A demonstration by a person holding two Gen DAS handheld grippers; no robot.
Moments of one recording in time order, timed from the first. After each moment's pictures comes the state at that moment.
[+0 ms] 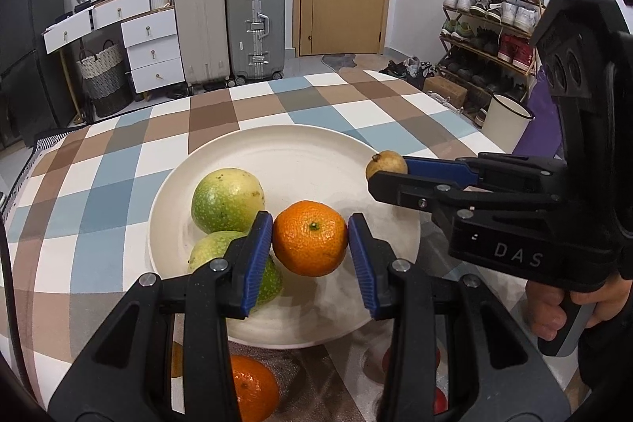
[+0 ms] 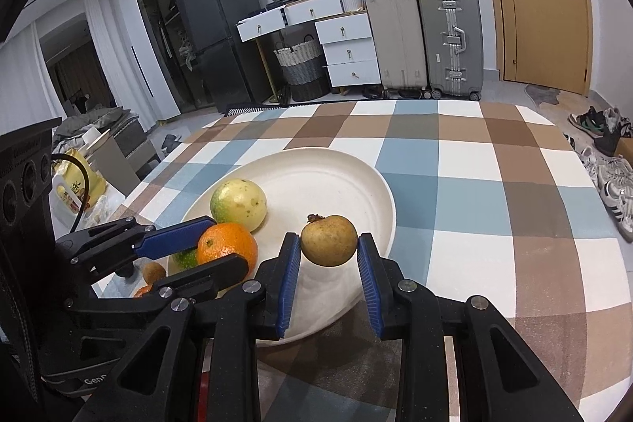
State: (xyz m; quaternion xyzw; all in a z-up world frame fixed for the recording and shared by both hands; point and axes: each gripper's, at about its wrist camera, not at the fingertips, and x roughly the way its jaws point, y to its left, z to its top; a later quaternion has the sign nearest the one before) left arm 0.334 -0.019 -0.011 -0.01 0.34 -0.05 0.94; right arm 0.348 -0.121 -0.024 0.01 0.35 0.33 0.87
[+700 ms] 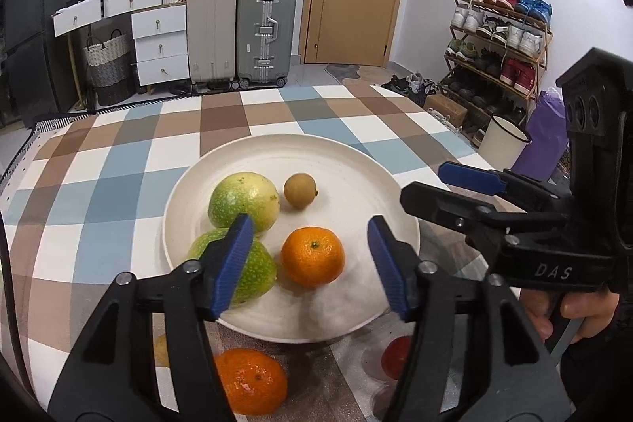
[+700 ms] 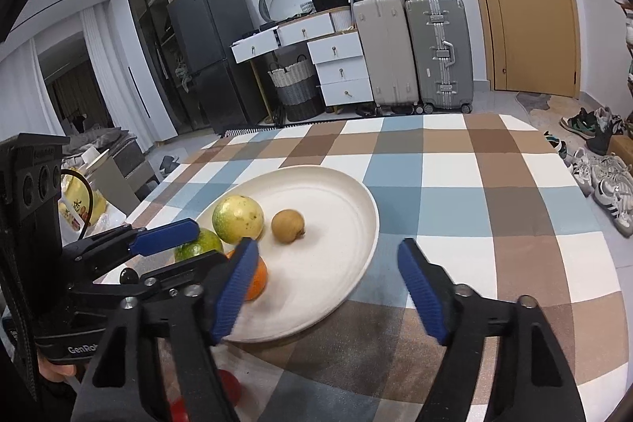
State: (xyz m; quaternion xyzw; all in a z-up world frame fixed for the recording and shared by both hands) left arm 0.322 -0.002 0.002 -0.05 0.33 -0.05 0.94; right arm 0.338 -0.141 -0.017 0.04 0.32 0.32 0.89
